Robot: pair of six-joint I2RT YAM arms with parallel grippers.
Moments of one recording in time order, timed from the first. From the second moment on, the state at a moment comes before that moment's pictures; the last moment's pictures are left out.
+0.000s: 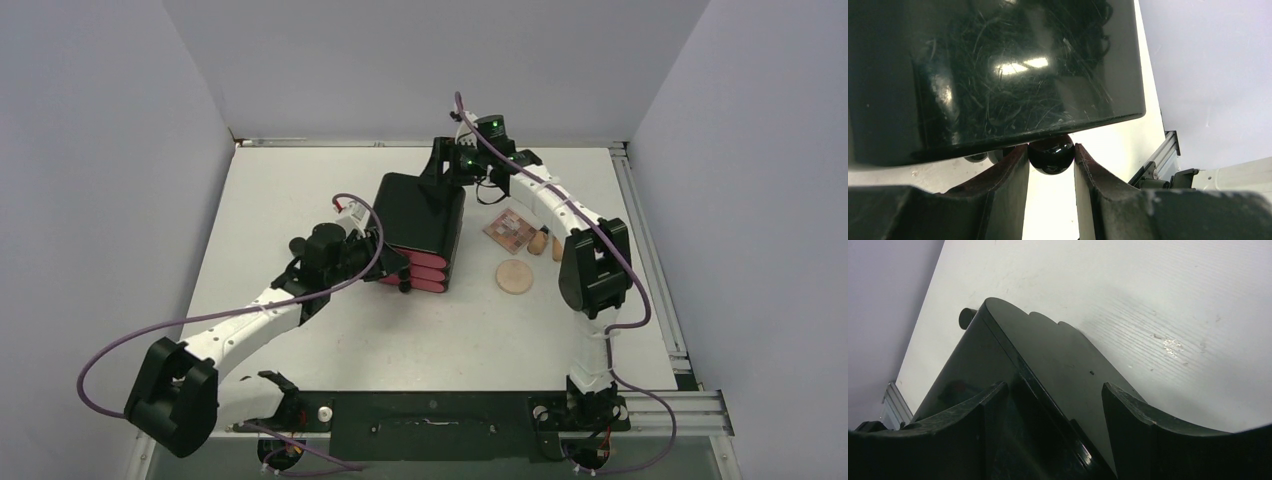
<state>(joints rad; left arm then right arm) -0.53 1.23 0.67 0.15 0.30 -0.77 0.40 2.03 1.79 -0.37 -0.51 0.34</state>
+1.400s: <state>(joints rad) -0.54 0.81 0.44 -0.12 0.21 -0.63 0.36 1.77 1.47 -0.28 -0.44 0.46</state>
